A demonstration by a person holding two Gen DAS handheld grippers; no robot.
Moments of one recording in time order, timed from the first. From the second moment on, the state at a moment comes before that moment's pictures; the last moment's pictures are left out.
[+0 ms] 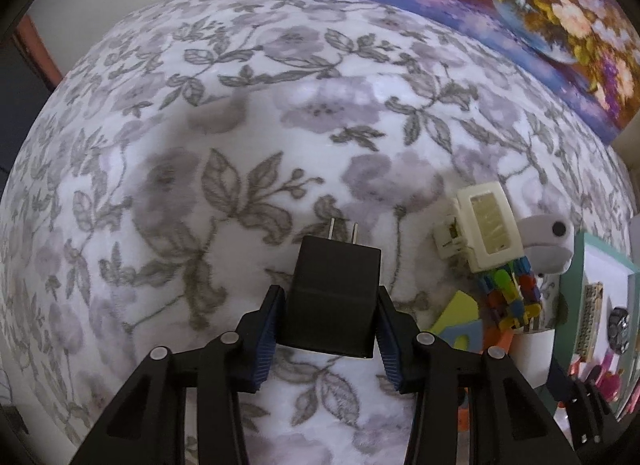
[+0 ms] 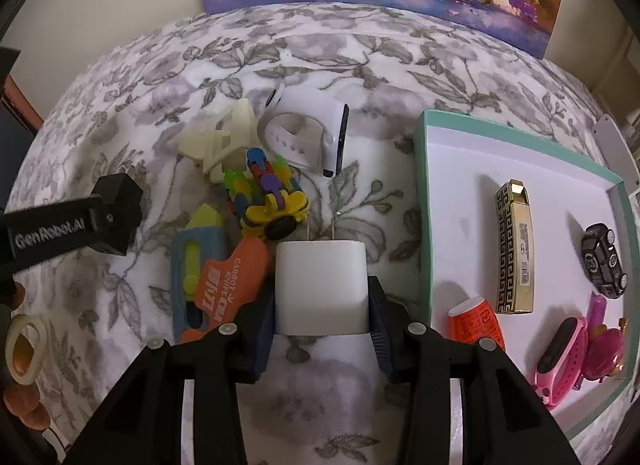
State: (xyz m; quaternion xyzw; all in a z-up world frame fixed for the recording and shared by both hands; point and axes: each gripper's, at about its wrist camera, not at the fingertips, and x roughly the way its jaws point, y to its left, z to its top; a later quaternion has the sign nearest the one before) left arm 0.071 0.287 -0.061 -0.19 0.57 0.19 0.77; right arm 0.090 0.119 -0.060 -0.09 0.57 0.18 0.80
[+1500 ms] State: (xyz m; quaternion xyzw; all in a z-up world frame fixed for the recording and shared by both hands) left arm 0.132 0.034 0.023 -0.06 0.53 0.04 0.84; right arm 0.159 -0.161 0.000 0.11 0.54 -0.07 0.83
